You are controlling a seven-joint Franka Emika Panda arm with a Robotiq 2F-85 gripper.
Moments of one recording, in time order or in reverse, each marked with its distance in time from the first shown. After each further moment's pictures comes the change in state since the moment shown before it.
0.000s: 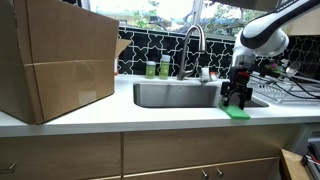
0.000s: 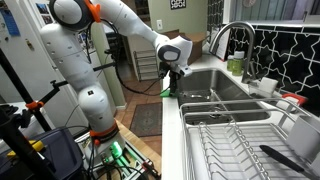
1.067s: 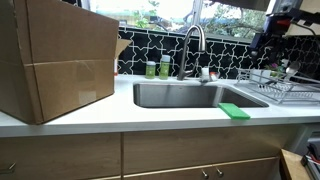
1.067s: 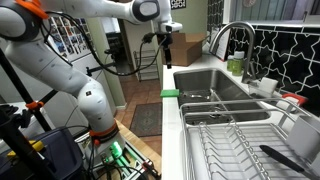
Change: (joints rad) arm -0.074 -0.459 0.069 0.082 -0.388 -0.253 0.155
